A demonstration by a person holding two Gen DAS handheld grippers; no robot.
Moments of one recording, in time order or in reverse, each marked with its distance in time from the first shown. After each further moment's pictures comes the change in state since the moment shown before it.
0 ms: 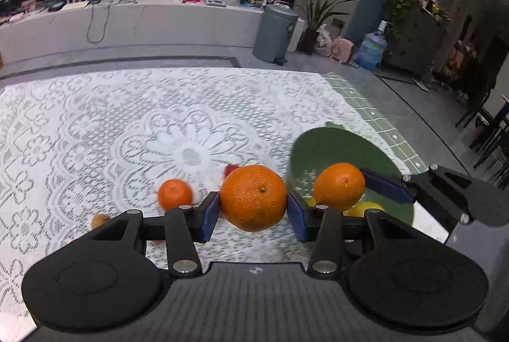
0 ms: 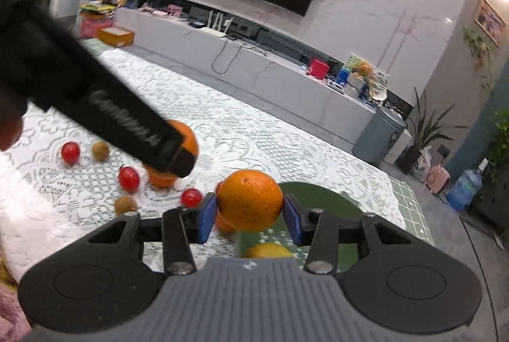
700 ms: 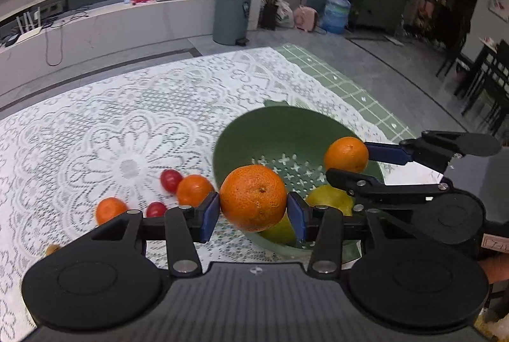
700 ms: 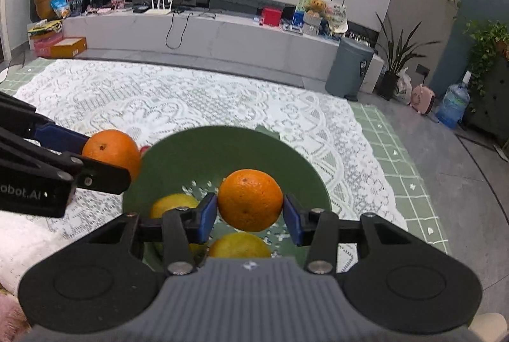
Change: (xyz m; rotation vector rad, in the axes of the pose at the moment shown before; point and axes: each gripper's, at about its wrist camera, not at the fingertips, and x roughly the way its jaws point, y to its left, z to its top) left arm 0.045 -0.068 0.001 0.199 0.083 -0.041; right arm 0.015 -0.101 -0.035 0.260 0.171 -0.026
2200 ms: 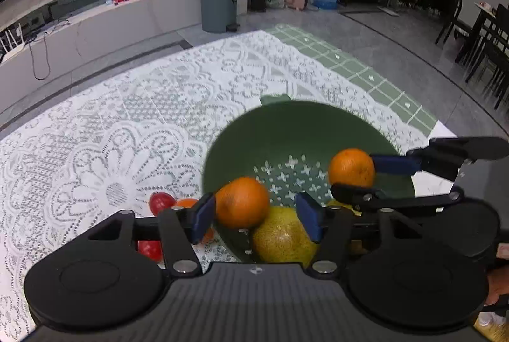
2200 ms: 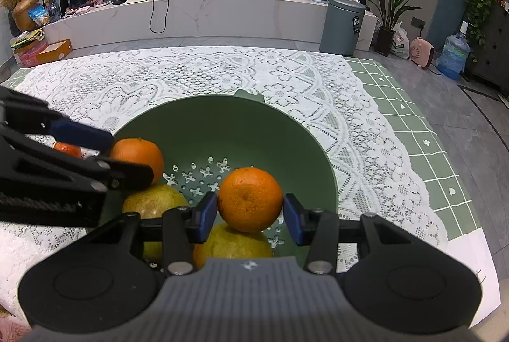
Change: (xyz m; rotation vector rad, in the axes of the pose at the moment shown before) left arm 0.042 -0.003 0.022 0.097 0.052 0.028; right arm 0.050 -0.024 -0.003 0.127 0.099 0.020
